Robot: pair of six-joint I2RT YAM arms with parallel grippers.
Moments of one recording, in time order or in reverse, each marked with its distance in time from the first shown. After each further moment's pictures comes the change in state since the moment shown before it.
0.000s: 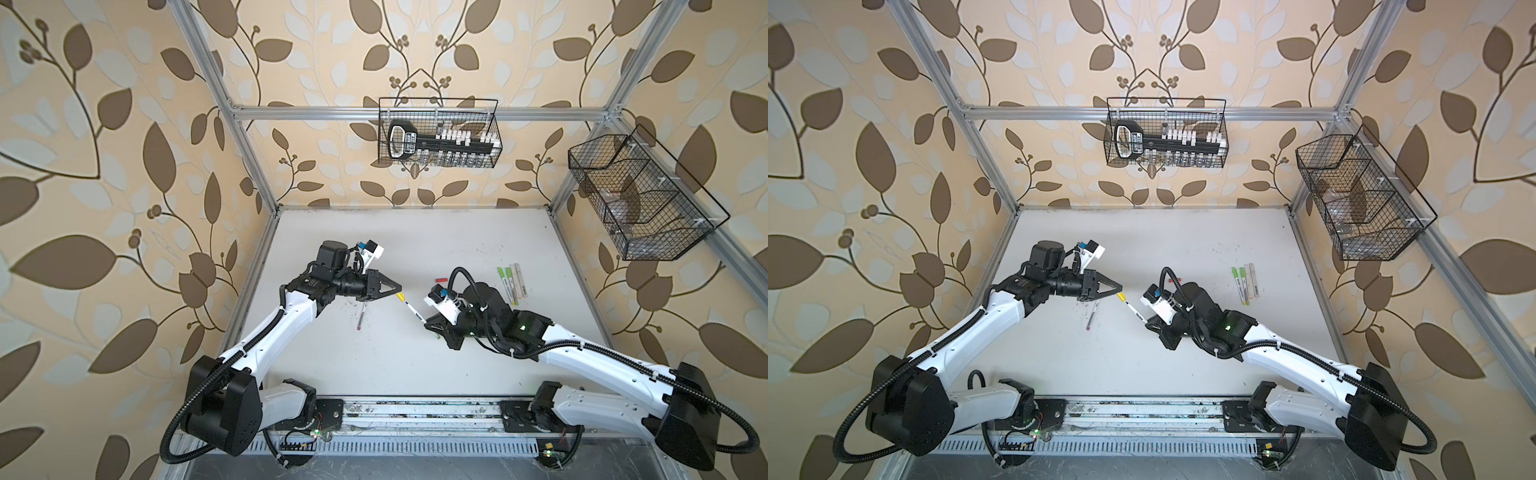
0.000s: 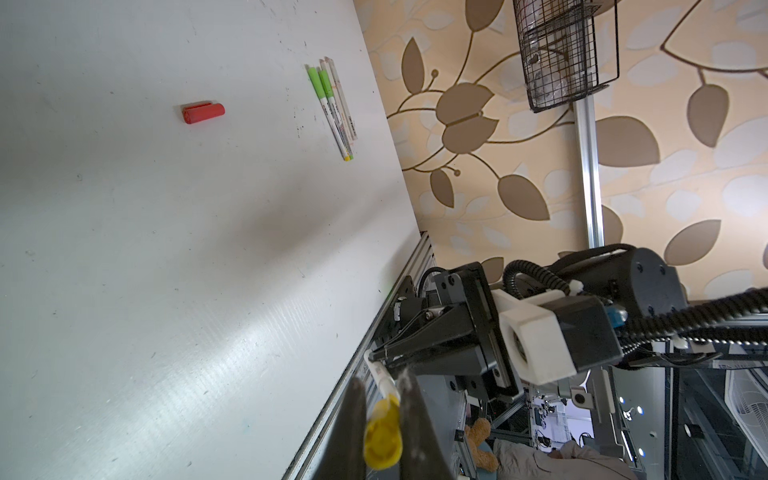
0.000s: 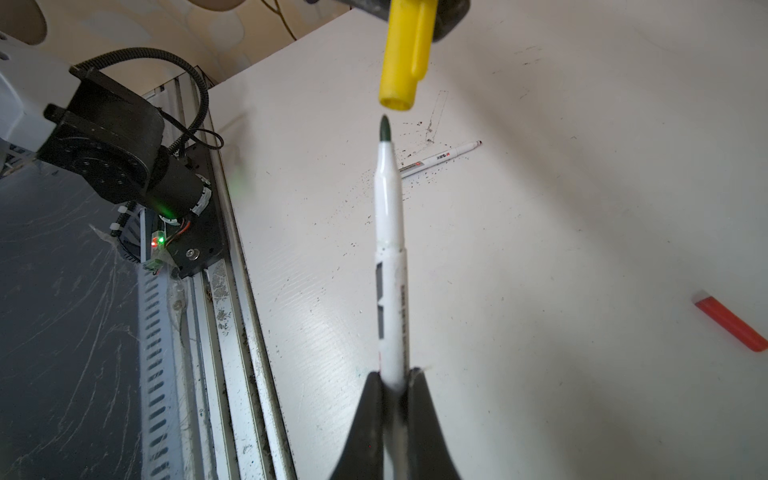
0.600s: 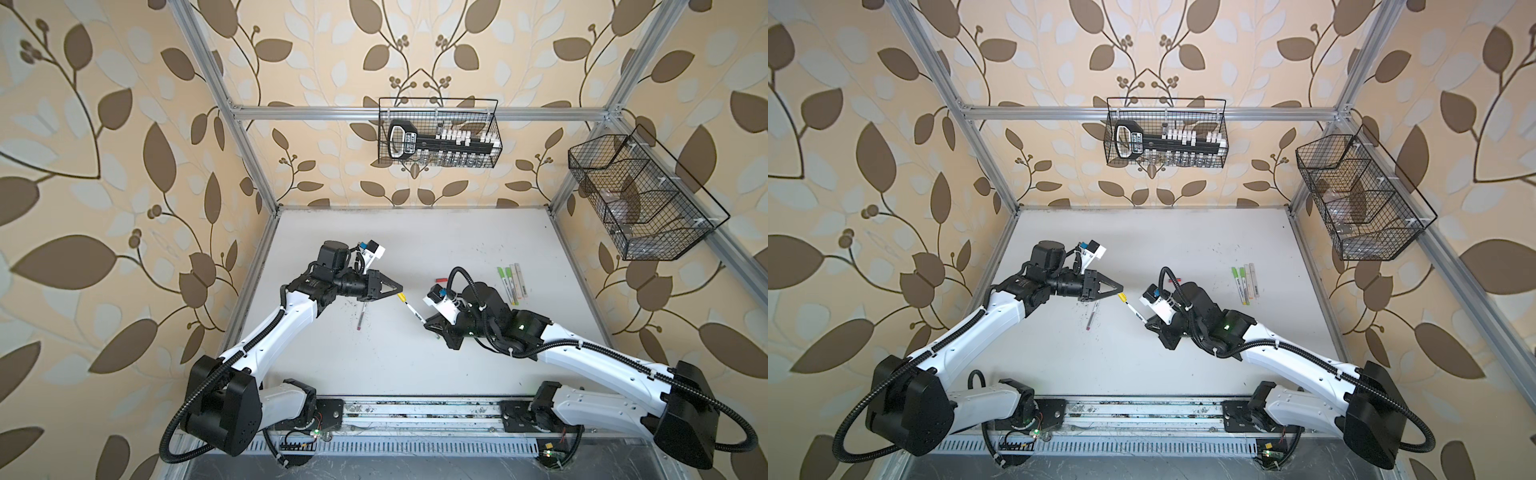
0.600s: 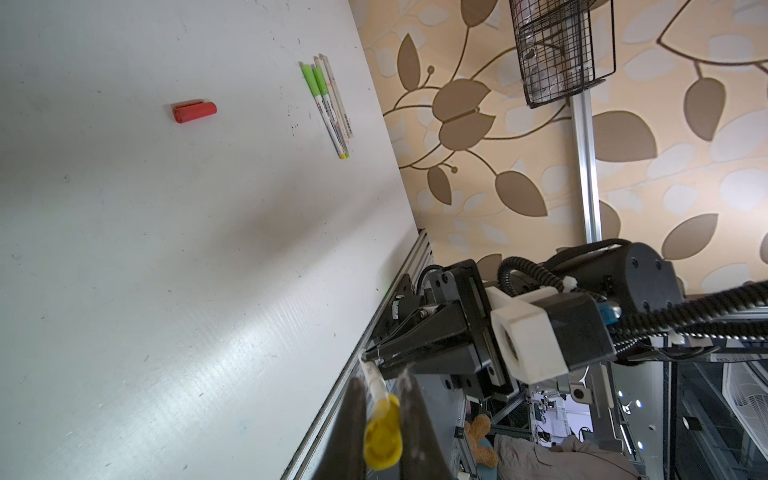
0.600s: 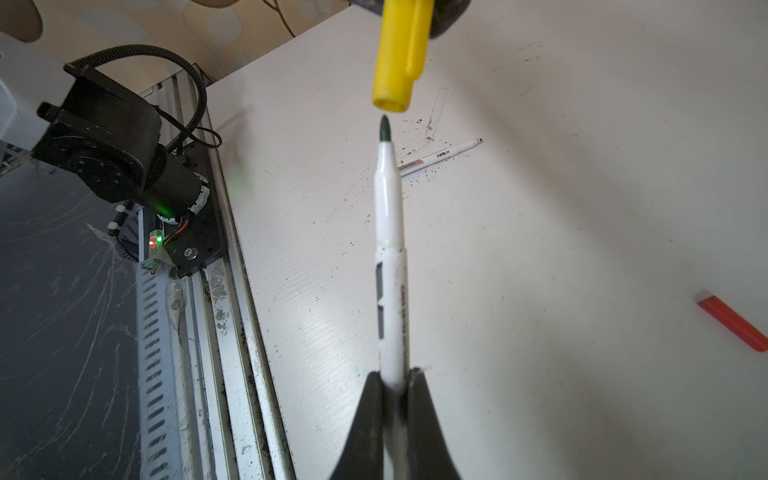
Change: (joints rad) left arm -0.007 0.000 0.000 0.010 0.004 -0.001; right arm 0.000 0.011 0.005 0.000 0.000 0.000
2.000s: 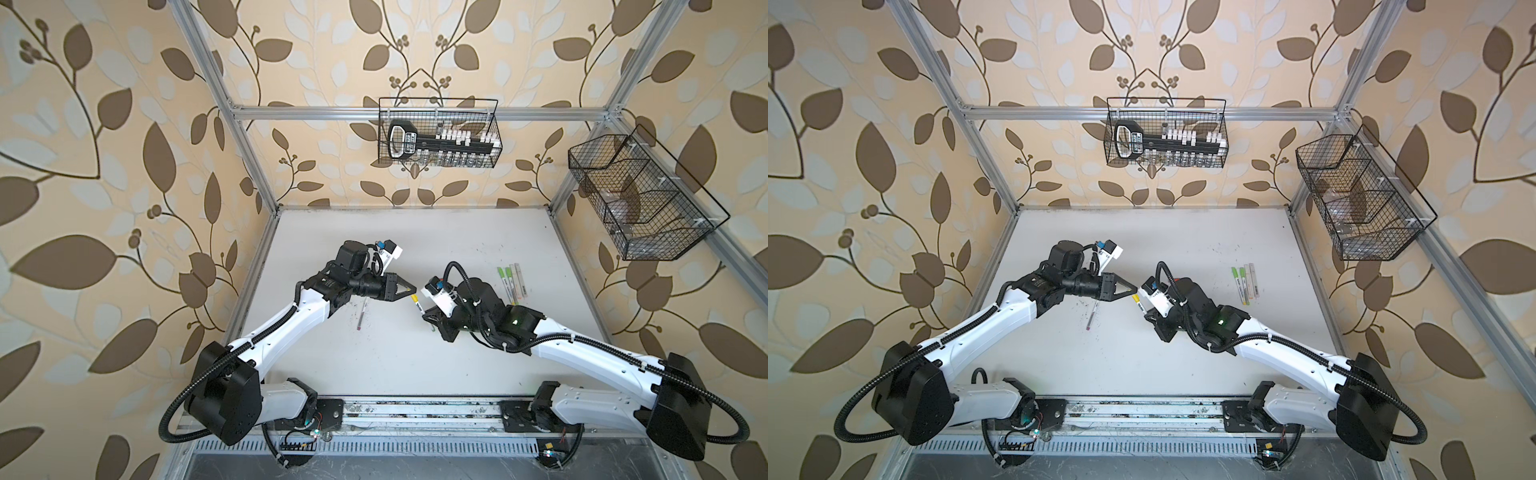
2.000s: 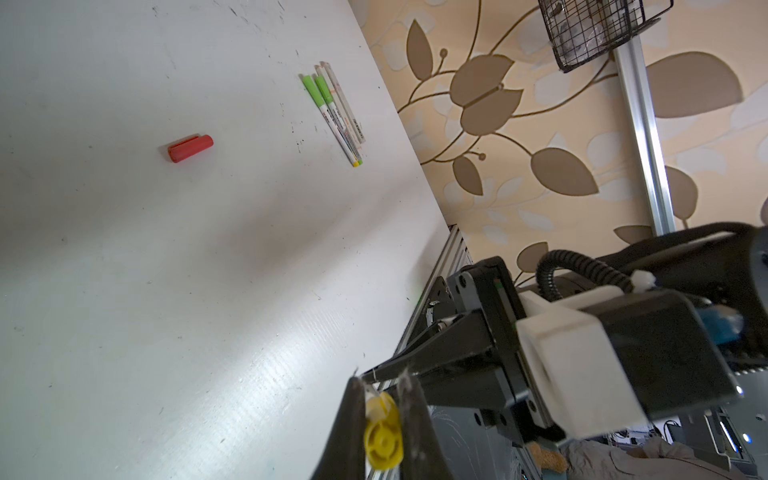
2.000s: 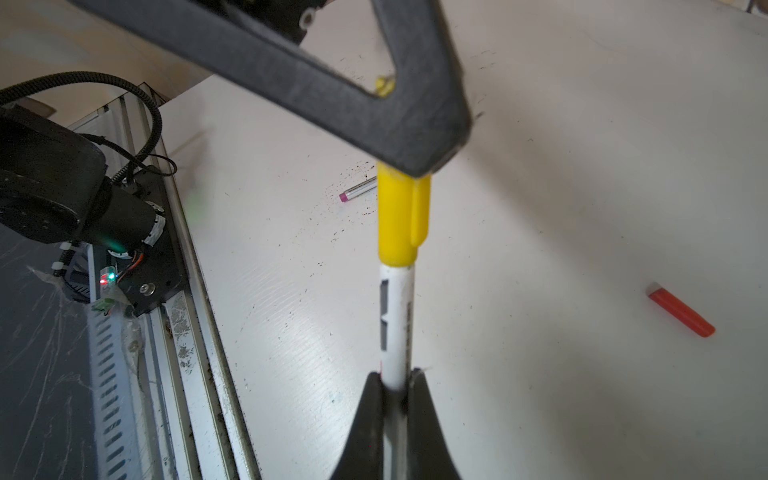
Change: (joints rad) left arm -0.157 0.059 0.040 0.064 -0.173 0.067; right arm 0.003 0.058 0.045 0.028 0.102 0.045
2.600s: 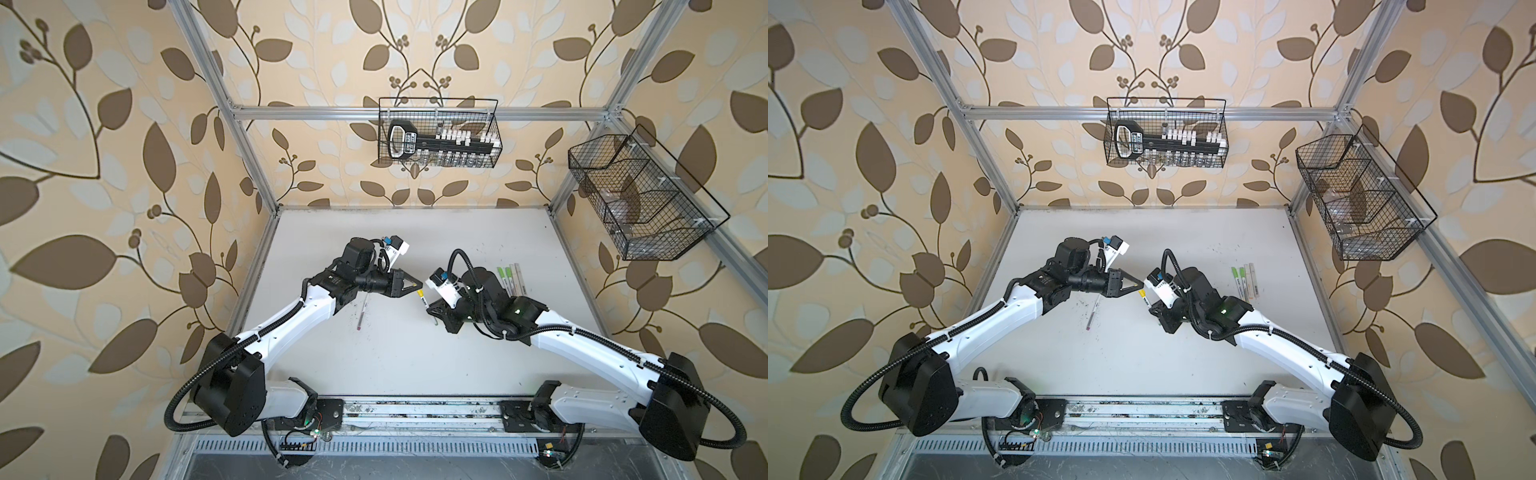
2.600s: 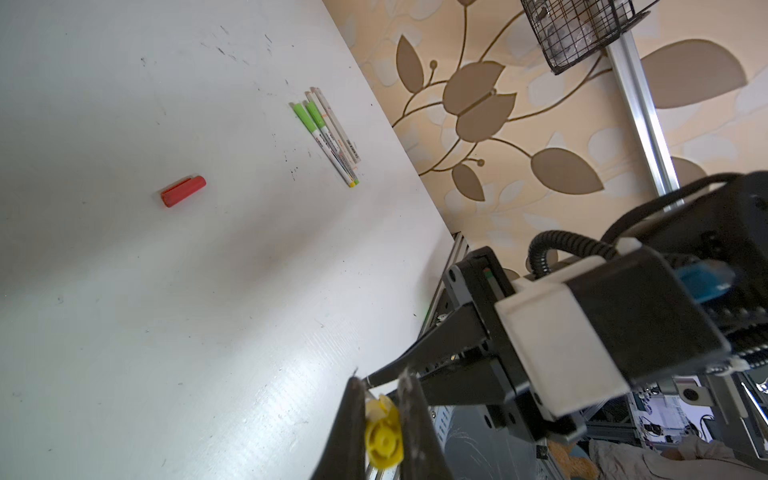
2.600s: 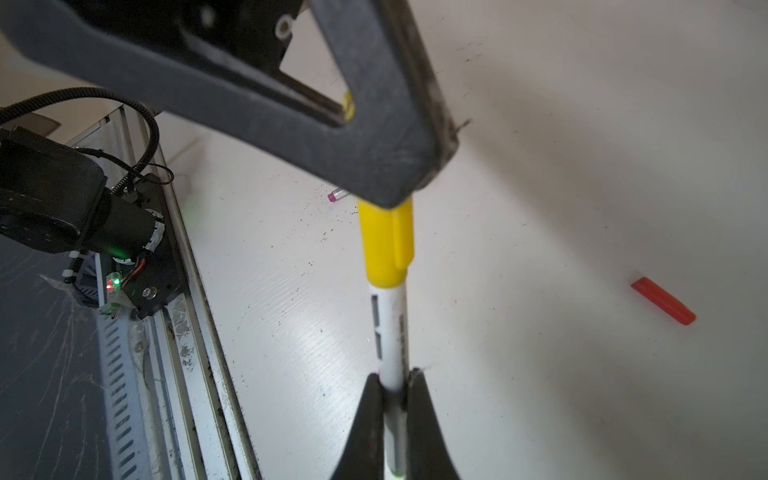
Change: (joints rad) left arm -0.039 0.043 0.038 0.058 -0.035 0.032; right arm -0.105 0.031 0.067 -0.077 -0.102 -0.023
